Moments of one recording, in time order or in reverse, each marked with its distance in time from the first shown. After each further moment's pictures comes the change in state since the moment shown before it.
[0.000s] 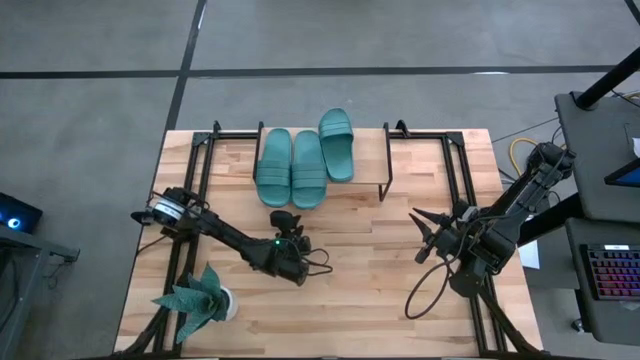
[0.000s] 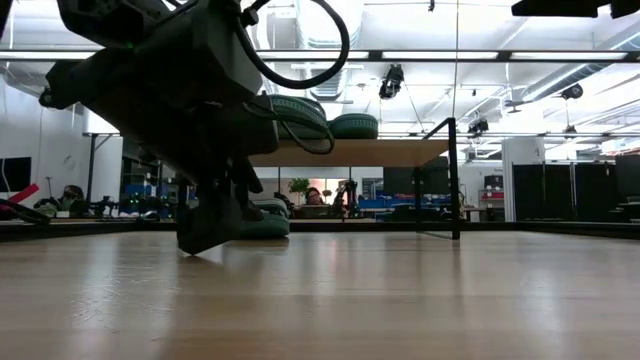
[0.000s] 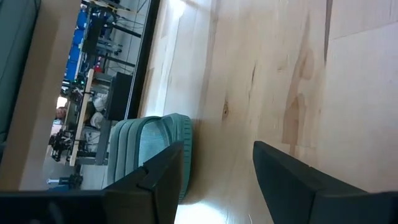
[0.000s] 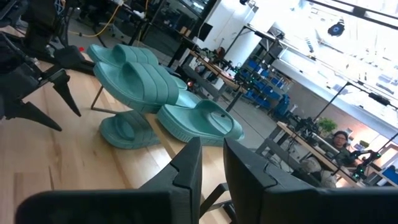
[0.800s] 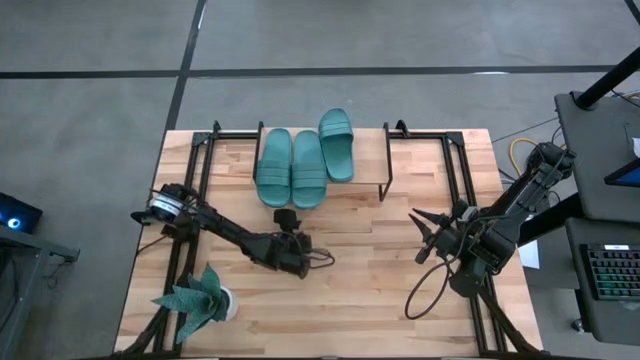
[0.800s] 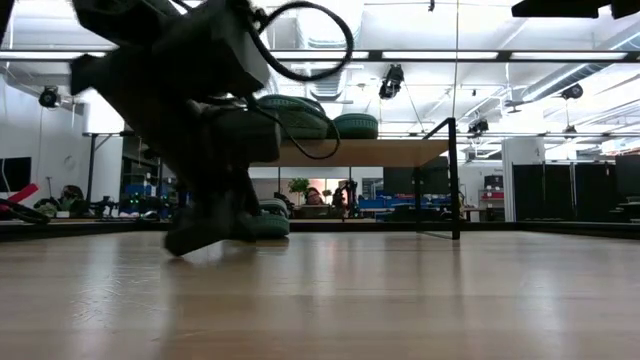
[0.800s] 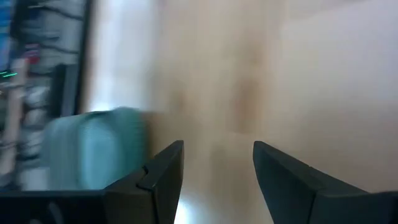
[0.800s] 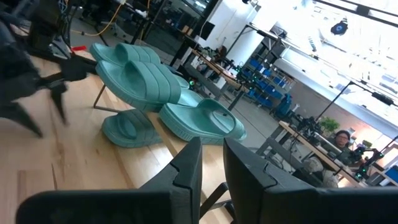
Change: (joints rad) left arm 0.037 -0.041 0.003 -0.008 0.234 0.031; right arm 0.000 0.000 0.000 0.000 -0.011 0.000
